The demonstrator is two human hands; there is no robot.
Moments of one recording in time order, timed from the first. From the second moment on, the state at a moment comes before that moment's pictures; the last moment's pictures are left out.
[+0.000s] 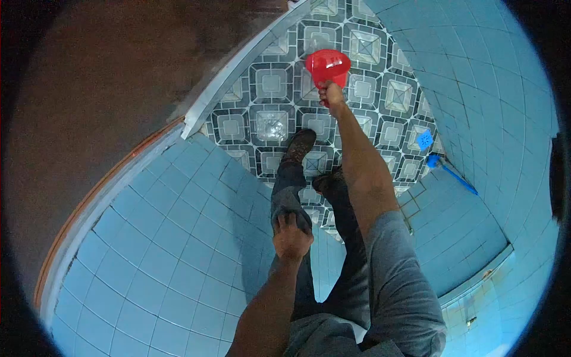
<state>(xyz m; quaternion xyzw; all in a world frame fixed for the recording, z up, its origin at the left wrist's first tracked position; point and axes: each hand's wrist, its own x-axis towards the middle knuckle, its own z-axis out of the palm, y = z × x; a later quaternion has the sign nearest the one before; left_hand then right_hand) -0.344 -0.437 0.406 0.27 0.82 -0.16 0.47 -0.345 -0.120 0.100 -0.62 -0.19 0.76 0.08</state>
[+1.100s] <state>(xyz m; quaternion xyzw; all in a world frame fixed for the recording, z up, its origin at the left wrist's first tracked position) -0.344 -0.422 0.399 0.35 0.80 -0.20 0.44 -0.323 -0.052 0.111 -0.59 -0.02 0.76 0.29</state>
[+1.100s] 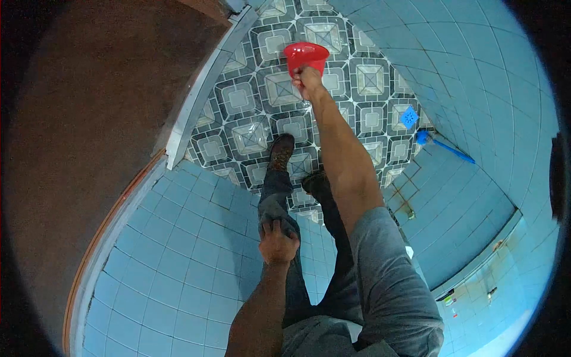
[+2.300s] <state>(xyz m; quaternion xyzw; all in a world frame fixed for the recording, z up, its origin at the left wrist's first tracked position) -0.330 -0.399 0.404 0.33 0.78 -0.27 0.45 -0.164 -0.144 0.124 -0.73 -0.56 0.34 -0.20</state>
